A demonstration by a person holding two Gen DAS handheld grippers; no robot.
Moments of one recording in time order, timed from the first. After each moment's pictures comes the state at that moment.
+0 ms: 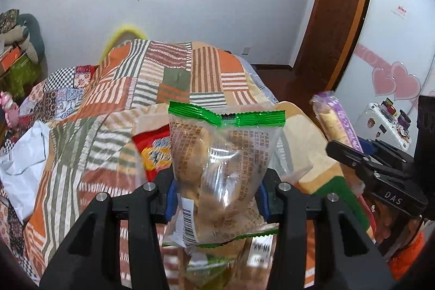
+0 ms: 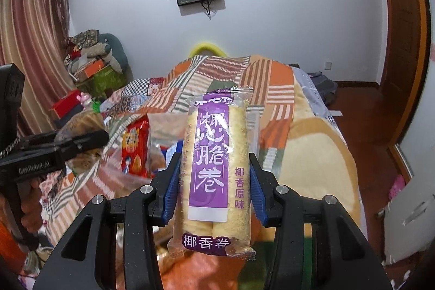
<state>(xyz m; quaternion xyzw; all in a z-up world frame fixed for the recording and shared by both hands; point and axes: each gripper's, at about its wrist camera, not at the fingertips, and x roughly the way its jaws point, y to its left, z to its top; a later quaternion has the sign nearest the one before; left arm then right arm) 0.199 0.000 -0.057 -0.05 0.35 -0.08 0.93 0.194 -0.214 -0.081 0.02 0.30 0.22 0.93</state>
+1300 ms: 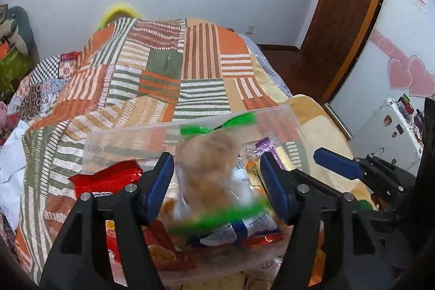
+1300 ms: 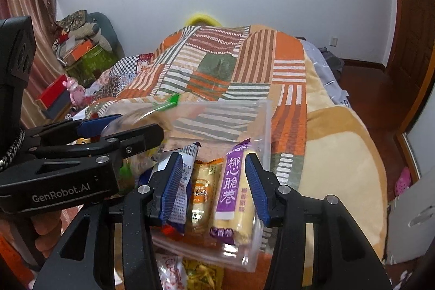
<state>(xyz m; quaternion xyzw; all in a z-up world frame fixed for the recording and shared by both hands) 0.302 -0.035 -0.101 -0.04 0.41 -0.08 0.91 0.256 -0.192 -0.113 0.01 0.38 0.22 0.90</state>
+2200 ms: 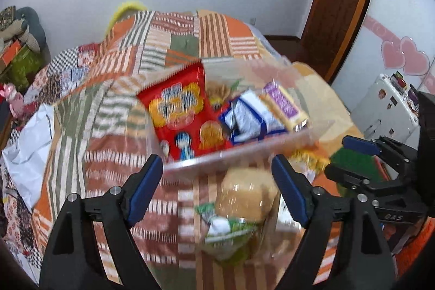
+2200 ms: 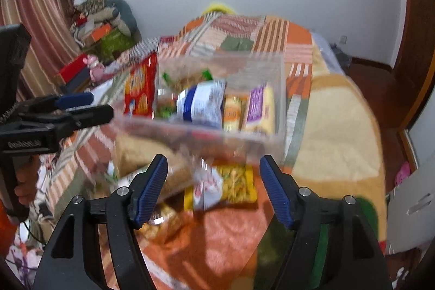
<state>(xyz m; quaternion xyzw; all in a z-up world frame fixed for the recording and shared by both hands) 0.180 0.013 -0.102 -0.02 0.43 -0.07 0.90 0.179 -0.193 -0.133 -0.02 0.40 0.25 0.88</state>
